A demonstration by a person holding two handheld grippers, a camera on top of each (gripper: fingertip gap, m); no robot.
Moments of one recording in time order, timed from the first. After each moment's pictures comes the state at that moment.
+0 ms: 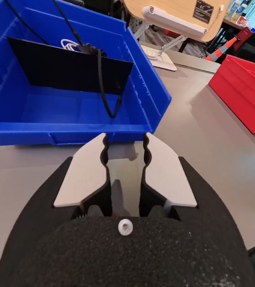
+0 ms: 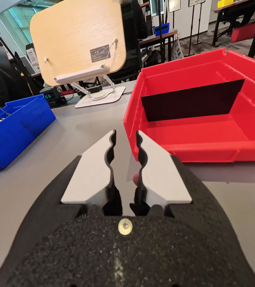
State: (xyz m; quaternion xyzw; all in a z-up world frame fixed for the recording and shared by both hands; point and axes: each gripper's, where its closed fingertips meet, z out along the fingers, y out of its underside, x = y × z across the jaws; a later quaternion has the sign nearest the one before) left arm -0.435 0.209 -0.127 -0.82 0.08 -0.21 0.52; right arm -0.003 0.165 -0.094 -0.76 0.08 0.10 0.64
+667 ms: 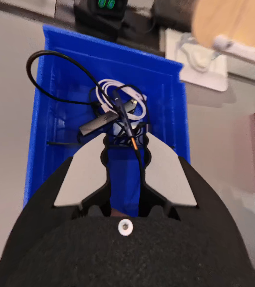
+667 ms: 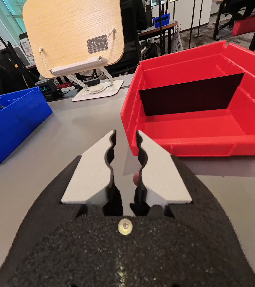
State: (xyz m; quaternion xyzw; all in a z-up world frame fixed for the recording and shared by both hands) left arm -0.460 0.381 -0.074 -0.93 0.02 -0.17 0.34; right arm 0.000 0.161 -0.103 -0.77 0.07 0.09 0.63
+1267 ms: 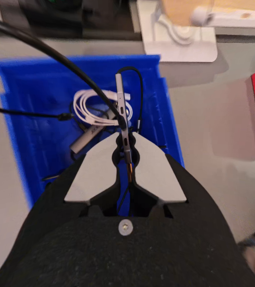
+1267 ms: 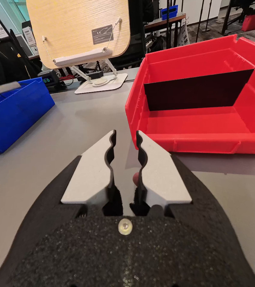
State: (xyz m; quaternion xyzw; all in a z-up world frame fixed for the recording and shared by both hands) left arm -0.435 0.405 -0.078 -0.94 0.13 -0.18 0.26; right arm -0.007 0.156 -0.108 -0.78 0.05 0.10 0.62
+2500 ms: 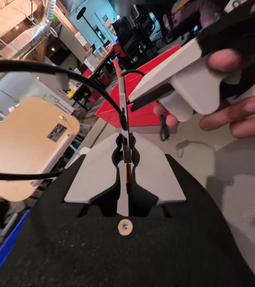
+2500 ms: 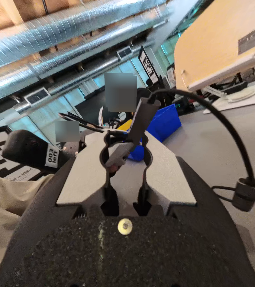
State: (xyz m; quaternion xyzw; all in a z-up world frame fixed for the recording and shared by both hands) left arm -0.143 0.128 -0.047 -0.51 0.56 -0.08 0.64; right arm -0.129 0.119 -0.025 -0.60 -0.06 0.51 0.61
